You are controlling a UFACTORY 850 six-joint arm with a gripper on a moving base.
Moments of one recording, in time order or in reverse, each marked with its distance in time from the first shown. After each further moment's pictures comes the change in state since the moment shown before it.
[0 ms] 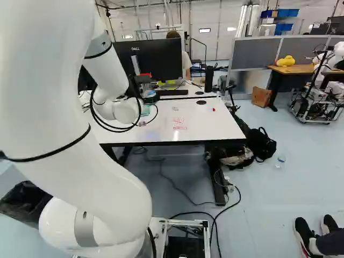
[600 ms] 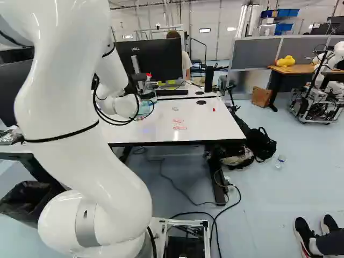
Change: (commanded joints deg) arm 2.9 -8.2 -9.1 0.0 0.0 0.0
